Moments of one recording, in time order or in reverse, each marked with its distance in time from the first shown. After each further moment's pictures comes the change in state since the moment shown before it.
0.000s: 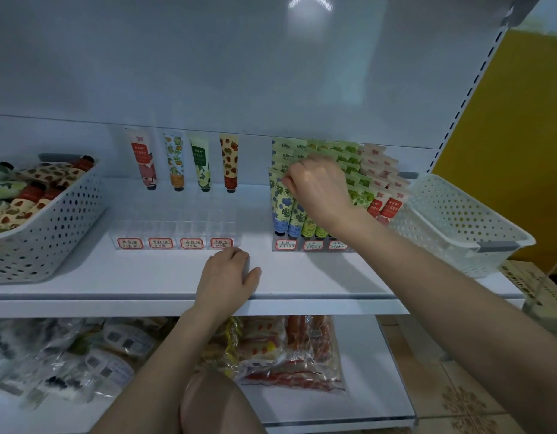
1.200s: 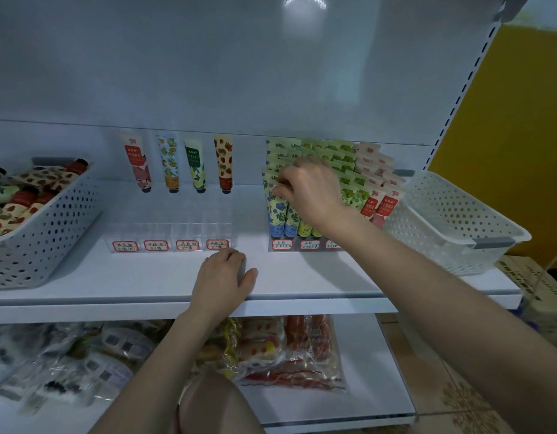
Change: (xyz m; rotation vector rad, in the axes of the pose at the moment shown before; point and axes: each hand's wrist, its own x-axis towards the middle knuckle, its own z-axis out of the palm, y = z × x) left_hand 0.000 -0.001 0.002 0.036 -0.015 -0.017; right_hand 0.000 -0.001 -0.003 0.104 -0.140 0.132
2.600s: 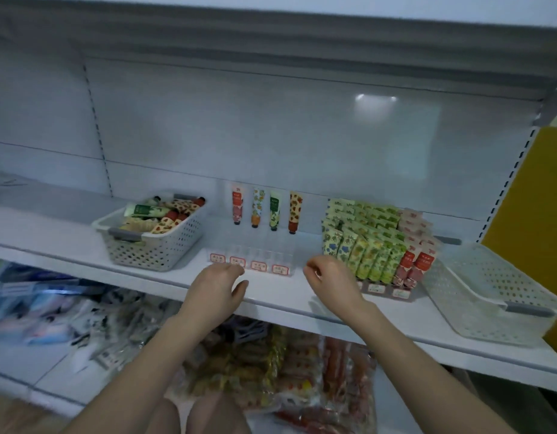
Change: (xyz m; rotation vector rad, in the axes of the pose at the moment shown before) left_hand -0.092 -0.015 -0.119 0.102 0.264 -0.049; right_hand -0.083 -0.053 0.001 0.406 -0.092 -0.057
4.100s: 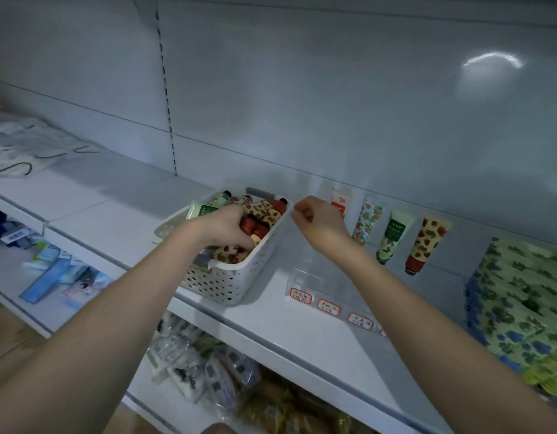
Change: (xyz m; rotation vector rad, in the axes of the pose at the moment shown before) left_hand 0.159 -0.192 -0.047 -0.186 -0.477 -0.480; right_hand 0.231 -0.129 0.112 0.365 -0.189 -0.038
